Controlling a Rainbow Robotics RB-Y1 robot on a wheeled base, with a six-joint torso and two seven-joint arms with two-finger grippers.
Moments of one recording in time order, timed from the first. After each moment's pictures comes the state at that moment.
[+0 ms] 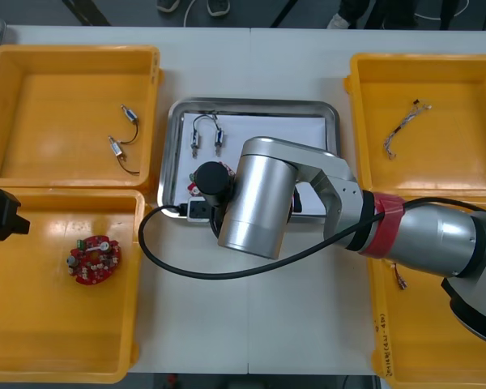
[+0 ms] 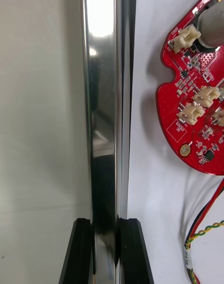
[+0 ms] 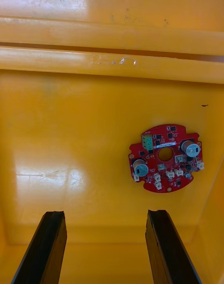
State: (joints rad) right arm -0.96 -0.39 1.06 -1.67 -0.48 1.52 1.76; left arm -0.14 0.77 0.30 -2.16 0.87 1.91 -1.21
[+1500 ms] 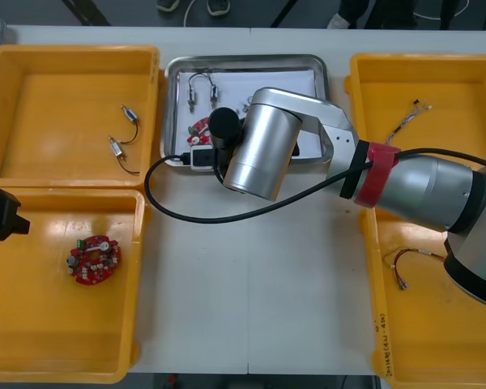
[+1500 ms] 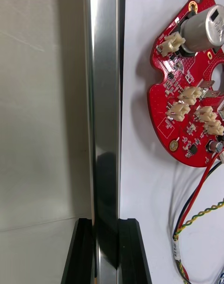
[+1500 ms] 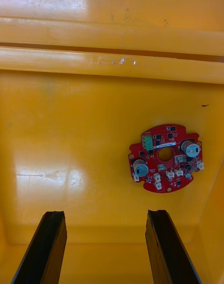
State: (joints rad) right arm -1.12 -0.39 1.06 -1.39 -0.48 1.24 1.90; left arm -0.14 0.77 0.30 -2.16 0.87 1.91 -1.21
